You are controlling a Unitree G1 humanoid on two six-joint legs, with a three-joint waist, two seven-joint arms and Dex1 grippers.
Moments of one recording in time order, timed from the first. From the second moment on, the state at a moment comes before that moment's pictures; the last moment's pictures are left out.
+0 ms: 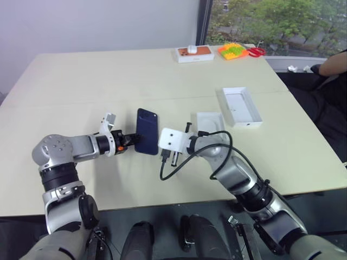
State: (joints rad) left arm -0.68 0.37 0.56 0.23 -0.78 1.61 -0.36; right arm -0.60 -0.32 0.52 -0.24 -0.37 0.63 0.79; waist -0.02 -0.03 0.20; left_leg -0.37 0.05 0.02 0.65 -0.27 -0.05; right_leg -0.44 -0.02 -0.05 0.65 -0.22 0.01
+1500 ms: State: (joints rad) left arm -0.93 -0.14 0.54 0.39 -1.25 1.60 0.36; right arm -0.27 -0.81 0.01 -0.55 -0.10 0.82 0.80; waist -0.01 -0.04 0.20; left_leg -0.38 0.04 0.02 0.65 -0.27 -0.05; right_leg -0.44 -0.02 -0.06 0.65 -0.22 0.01
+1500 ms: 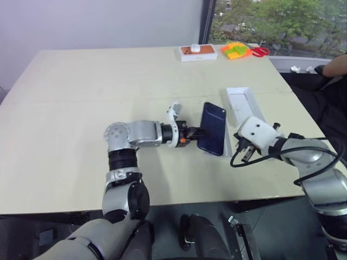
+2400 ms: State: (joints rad) left arm -0.95 -0.18 0.51 0.46 -1.17 1.43 0.45; right arm -0.25 -0.86 -0.01 -0.61 -0.05 0.87 0.74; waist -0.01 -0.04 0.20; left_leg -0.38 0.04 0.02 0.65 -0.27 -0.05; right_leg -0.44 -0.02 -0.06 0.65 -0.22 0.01
